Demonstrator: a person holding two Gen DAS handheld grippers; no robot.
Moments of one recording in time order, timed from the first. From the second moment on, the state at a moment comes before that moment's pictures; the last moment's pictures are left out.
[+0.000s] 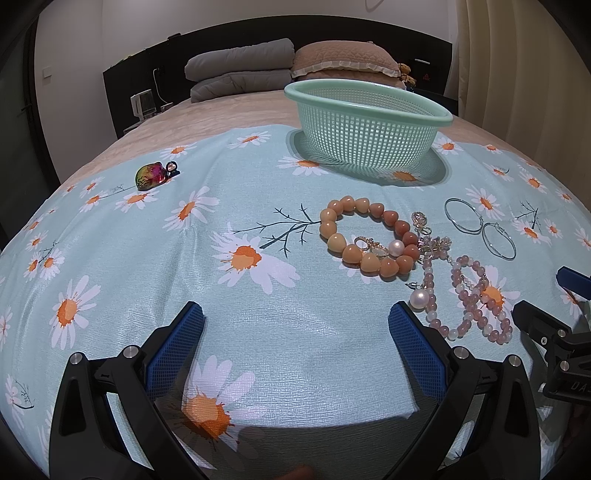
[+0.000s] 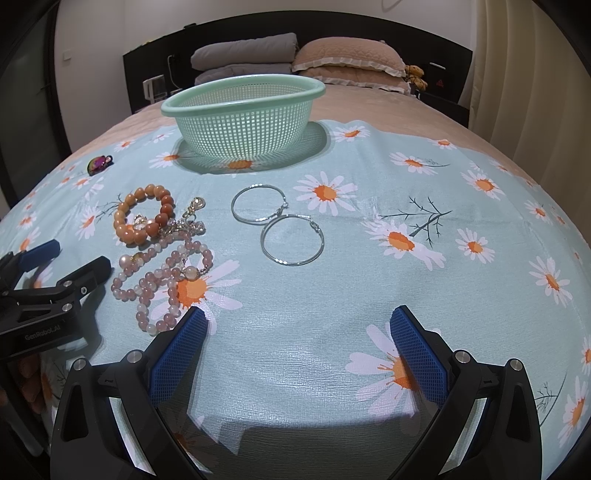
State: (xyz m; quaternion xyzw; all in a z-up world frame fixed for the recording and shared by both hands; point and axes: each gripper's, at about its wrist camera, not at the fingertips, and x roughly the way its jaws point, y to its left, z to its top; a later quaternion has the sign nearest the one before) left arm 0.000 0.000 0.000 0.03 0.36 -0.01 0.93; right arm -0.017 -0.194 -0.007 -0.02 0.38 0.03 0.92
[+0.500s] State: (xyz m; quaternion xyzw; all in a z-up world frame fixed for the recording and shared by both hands) left arm -0.001 -0.001 0.000 0.03 0.36 -0.01 0.93; right arm -0.016 -0.194 -0.008 -0.02 0.38 0.04 0.92
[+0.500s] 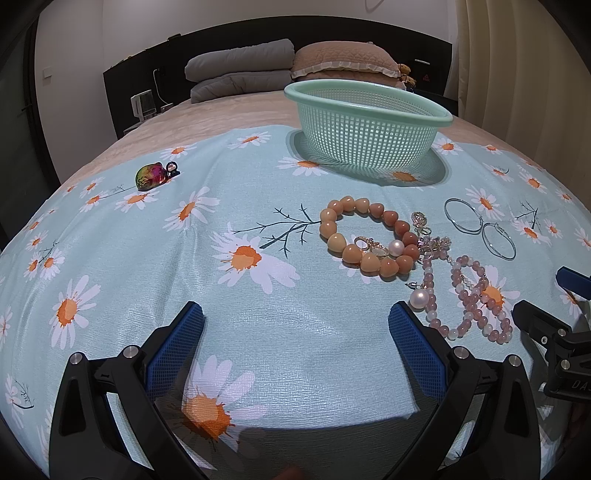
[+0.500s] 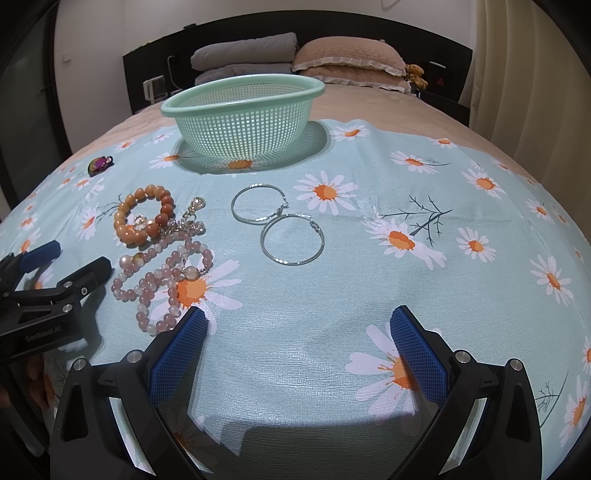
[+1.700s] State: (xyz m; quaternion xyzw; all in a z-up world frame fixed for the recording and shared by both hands) left arm 0.012 -0.002 0.002 0.04 0.37 -0.04 0.93; right arm -0.002 -0.196 -0.004 -0.02 0.40 0.06 0.91
